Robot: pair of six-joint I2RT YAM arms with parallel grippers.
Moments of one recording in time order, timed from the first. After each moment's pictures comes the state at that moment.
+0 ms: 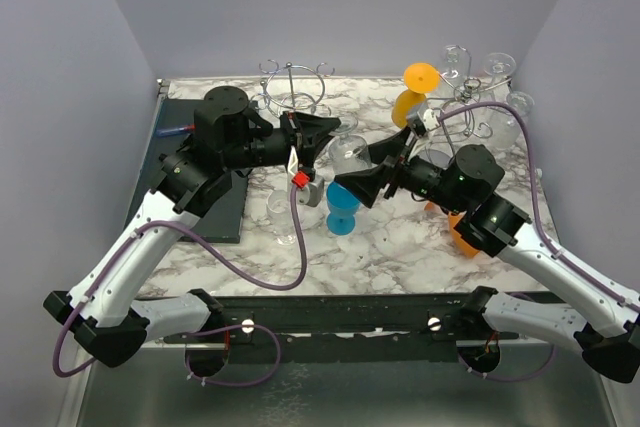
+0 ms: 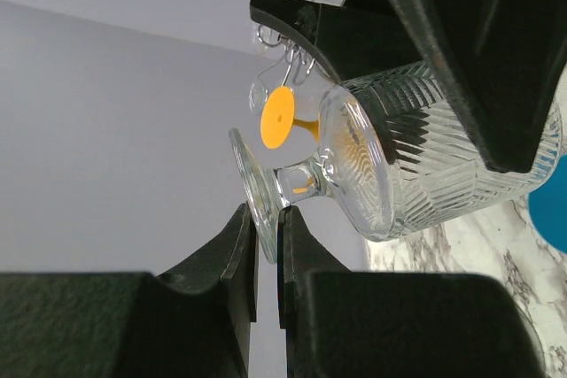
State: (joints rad) left arm -0.65 1.16 1.48 -0.48 0.69 1.32; right arm 0.81 0.98 0.99 0.05 -0.27 0.31
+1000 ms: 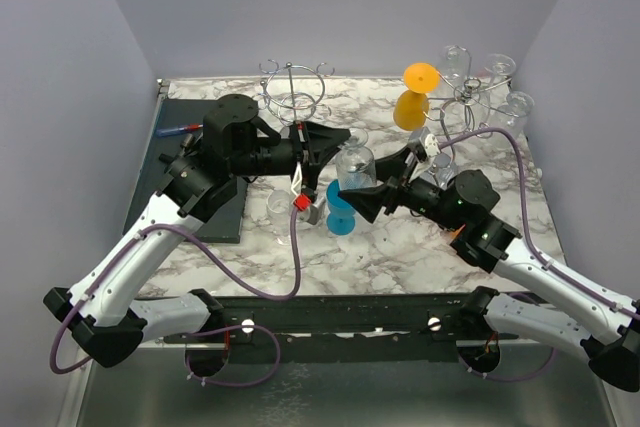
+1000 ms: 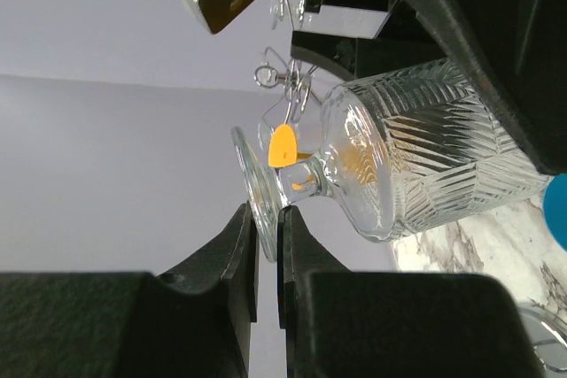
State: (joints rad) left arm -0.70 1.15 1.43 -0.46 0.73 1.48; right arm 0.81 0.89 0.75 0.26 -0.24 0.27
